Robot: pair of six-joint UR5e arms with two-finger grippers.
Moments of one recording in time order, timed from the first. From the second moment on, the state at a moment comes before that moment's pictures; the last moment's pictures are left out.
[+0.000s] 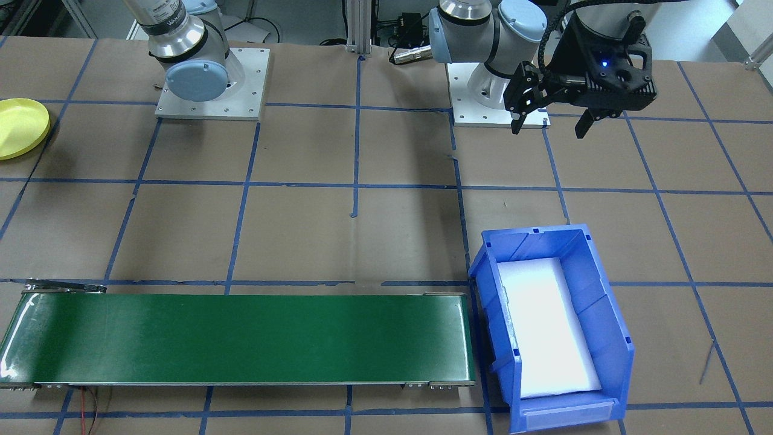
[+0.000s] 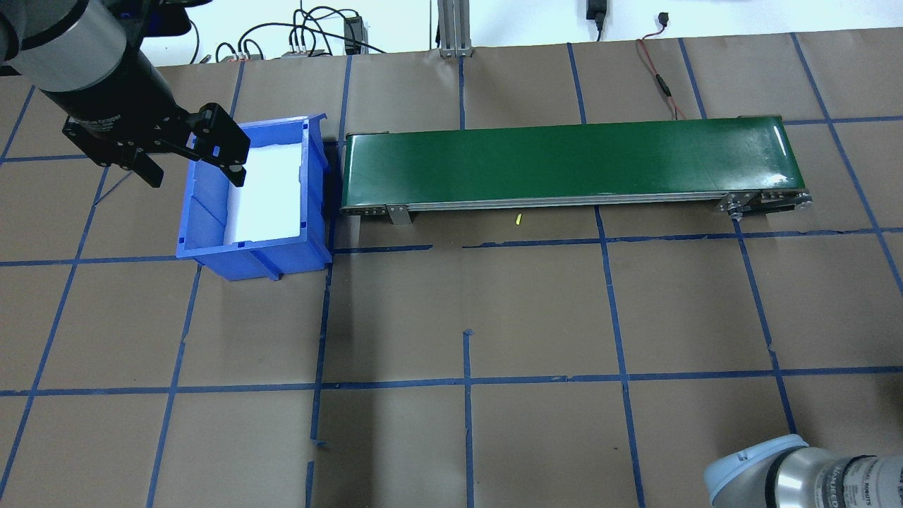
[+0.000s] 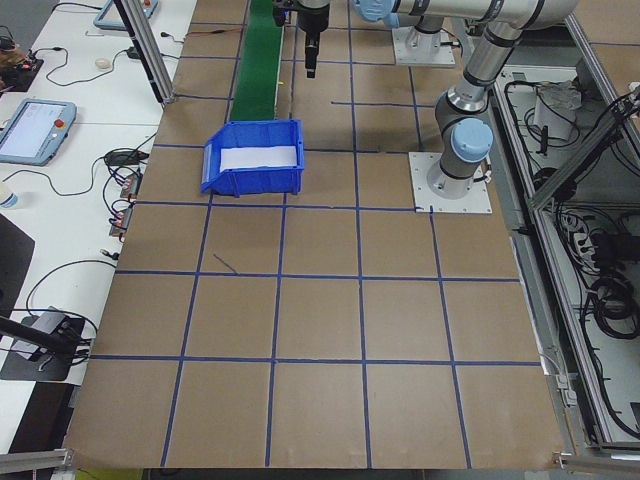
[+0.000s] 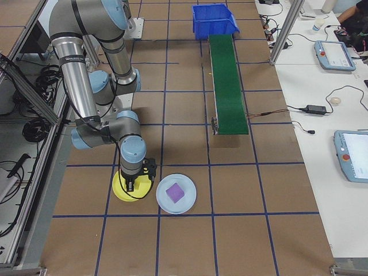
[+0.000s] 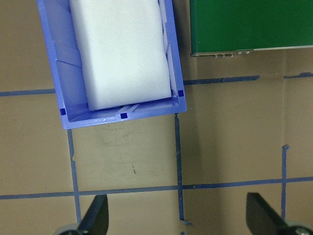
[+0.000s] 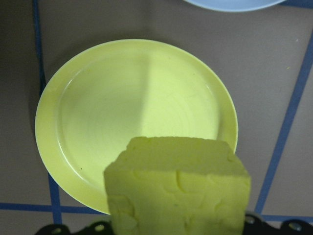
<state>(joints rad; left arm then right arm) -1.51 -1.49 -1.57 -1.64 1.56 0.11 0.22 -1.37 2.03 -2.24 -1.81 -1.43</state>
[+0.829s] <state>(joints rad) -1.50 -1.49 -1.56 -1.64 1.56 0.11 0.34 -1.38 2.06 -2.30 -1.79 -1.37</state>
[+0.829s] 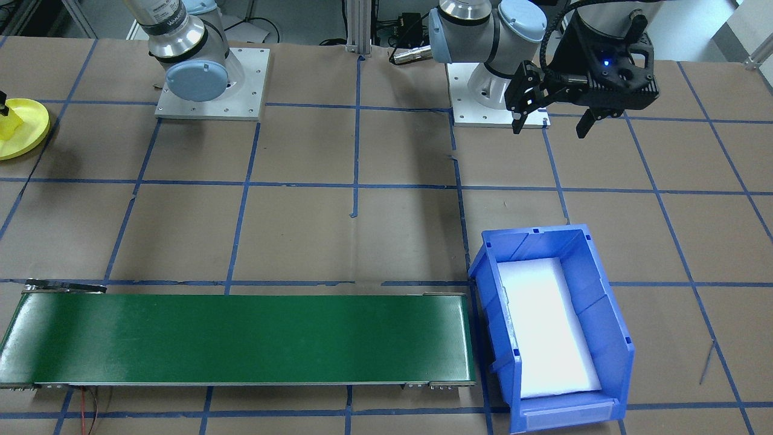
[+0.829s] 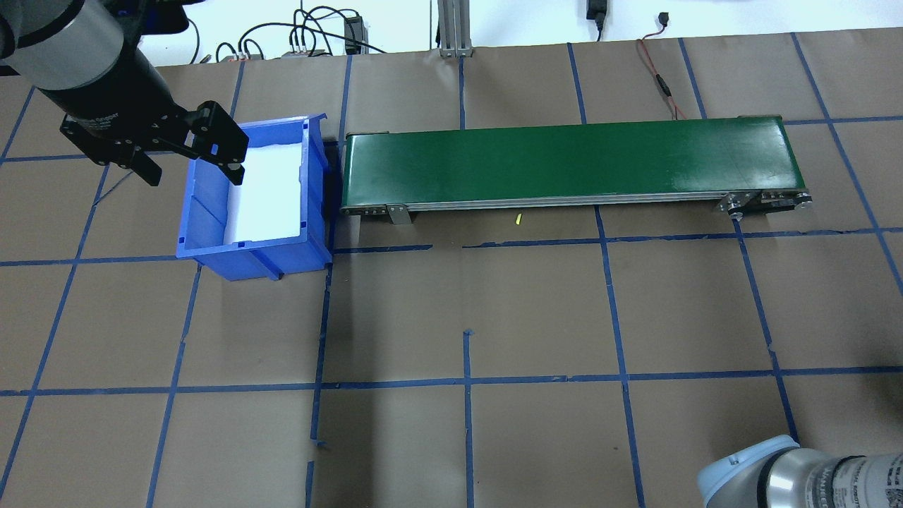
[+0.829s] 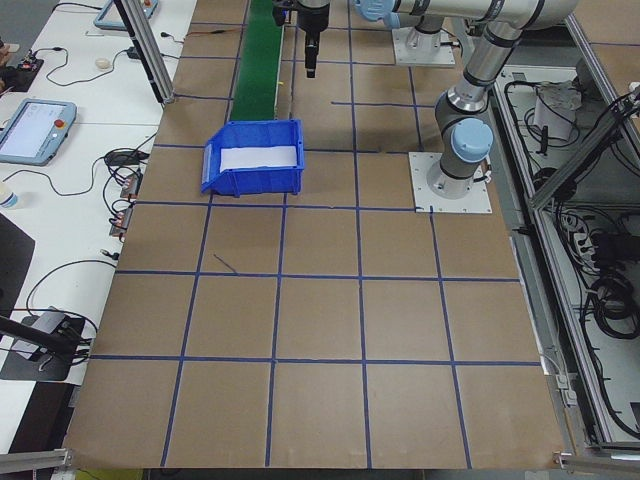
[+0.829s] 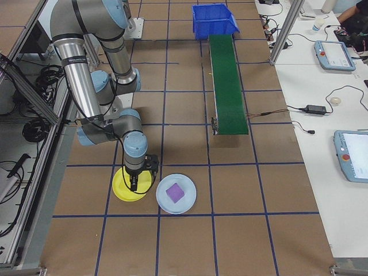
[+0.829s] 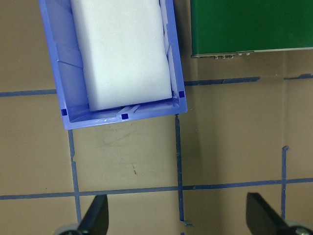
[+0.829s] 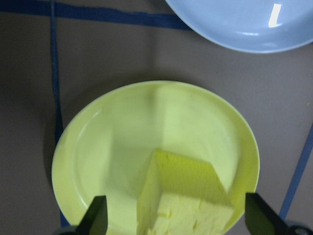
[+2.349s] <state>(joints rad) -1.50 -1.49 -1.55 -1.65 1.58 0.11 1.66 -1.49 1.67 -1.77 -1.57 -0.20</state>
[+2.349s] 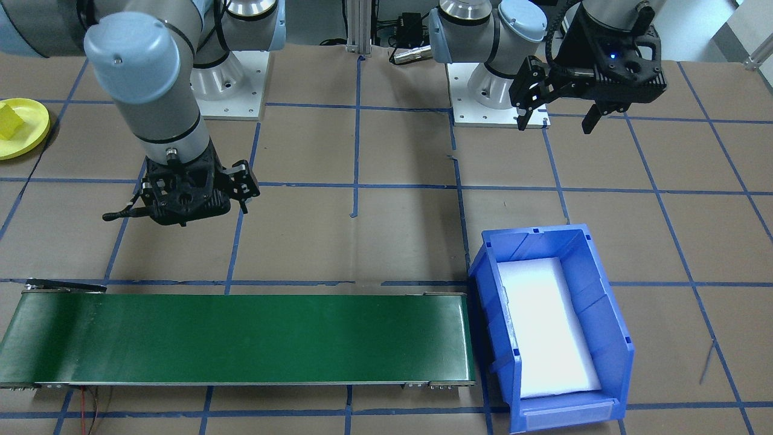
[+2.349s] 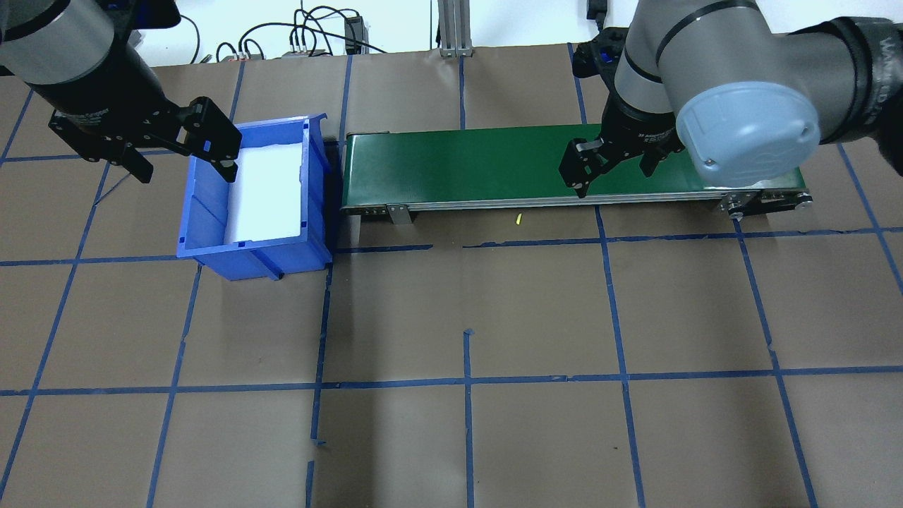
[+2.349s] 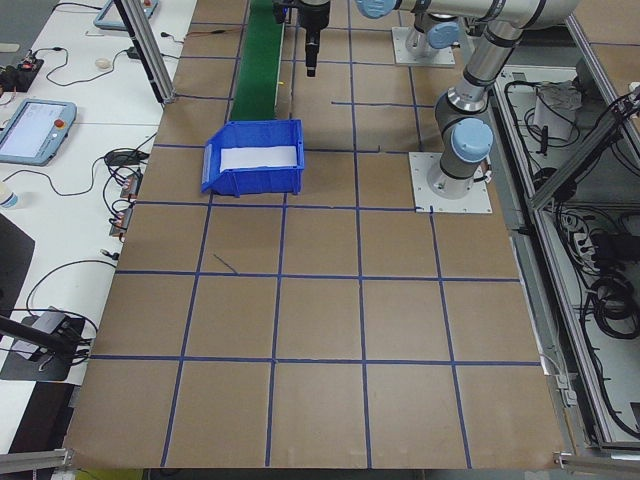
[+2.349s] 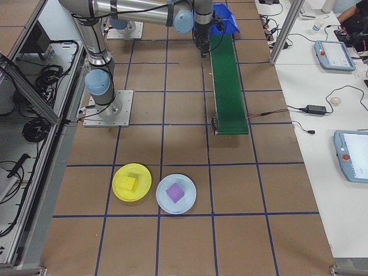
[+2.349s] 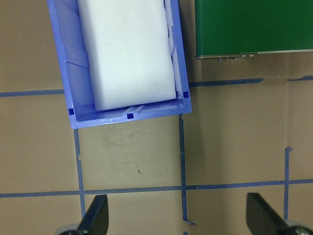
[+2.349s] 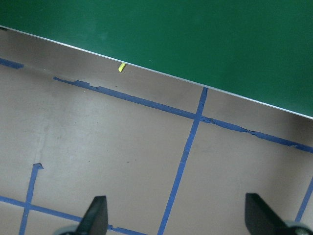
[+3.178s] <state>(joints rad) -1.50 -1.48 -1.55 -1.65 1.58 0.11 1.65 -1.51 1.69 -1.75 -1.61 -0.21</state>
